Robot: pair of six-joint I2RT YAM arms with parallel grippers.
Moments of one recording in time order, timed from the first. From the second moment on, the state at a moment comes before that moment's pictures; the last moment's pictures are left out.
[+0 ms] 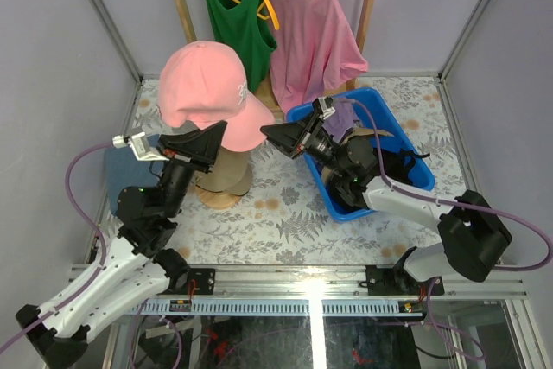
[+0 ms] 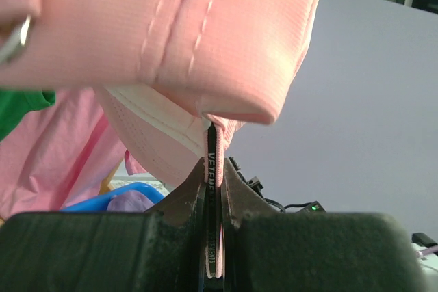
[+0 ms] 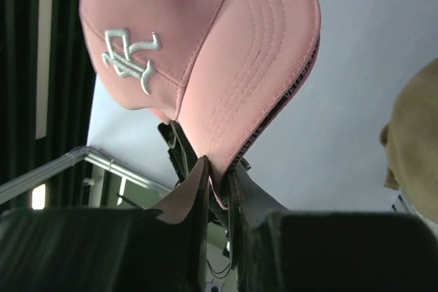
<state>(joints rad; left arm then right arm) -0.70 0.61 0.61 0.56 -0.15 -0.60 0.78 1.40 0.78 1.03 -0.28 1.55</state>
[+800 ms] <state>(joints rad) -0.70 0.35 0.42 0.44 -0.16 -0.60 0.71 1.77 0.85 1.50 -0.57 1.73</state>
